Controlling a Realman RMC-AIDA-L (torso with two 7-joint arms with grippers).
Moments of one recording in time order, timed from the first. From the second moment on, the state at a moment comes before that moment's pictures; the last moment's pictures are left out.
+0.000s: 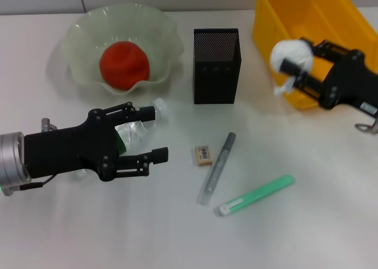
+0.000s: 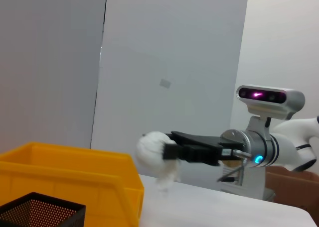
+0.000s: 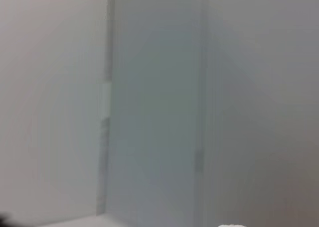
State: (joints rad) left arm -0.46 -2.02 0.82 0.44 1.77 1.73 -1.03; right arm 0.45 2.08 -0.56 -0.39 -1.62 -1.56 0.81
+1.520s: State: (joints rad) left arm -0.46 -2.03 0.80 0.44 1.77 1.74 -1.06; right arm 0.44 2.07 -0.51 -0.39 -1.36 -1.44 0.87
